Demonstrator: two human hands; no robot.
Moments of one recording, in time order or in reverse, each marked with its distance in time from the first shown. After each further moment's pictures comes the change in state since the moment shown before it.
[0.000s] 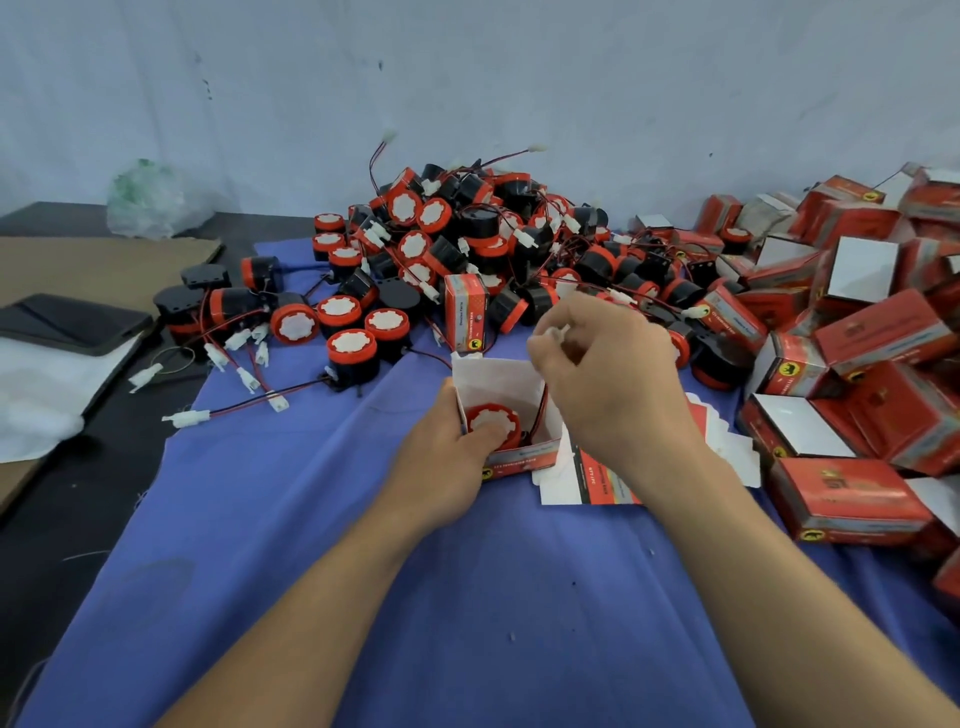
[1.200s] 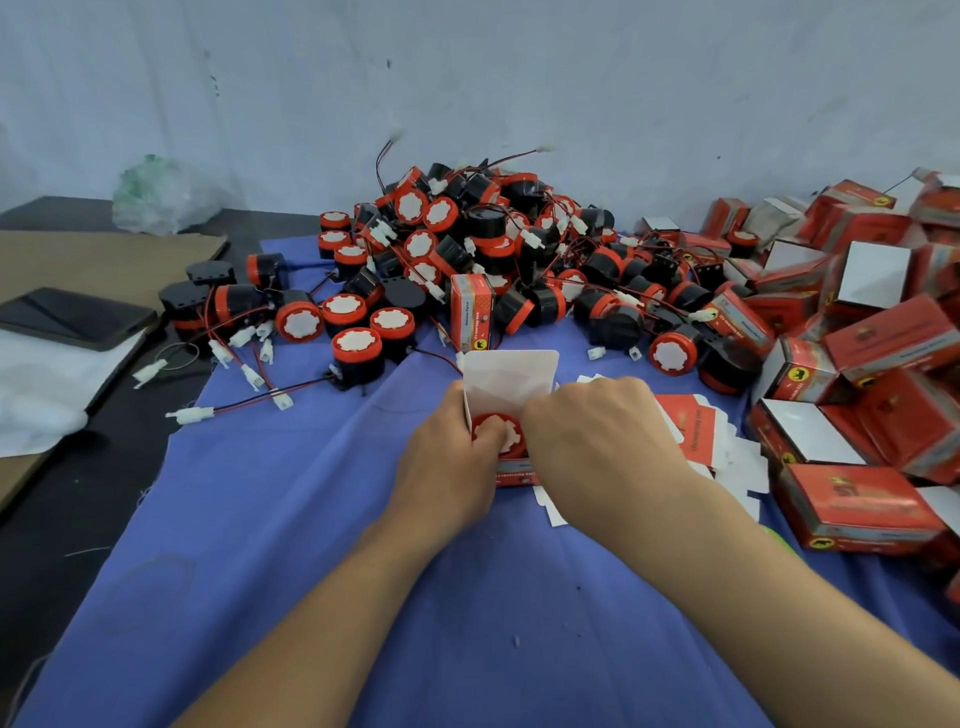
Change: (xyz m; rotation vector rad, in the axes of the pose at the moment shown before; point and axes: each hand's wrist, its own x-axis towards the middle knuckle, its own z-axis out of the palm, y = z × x) left_hand -0.002 0.000 0.009 0.063 0.149 -0.016; right_hand -0.026 -0.024 0.006 -0.985 -0.446 -0.368
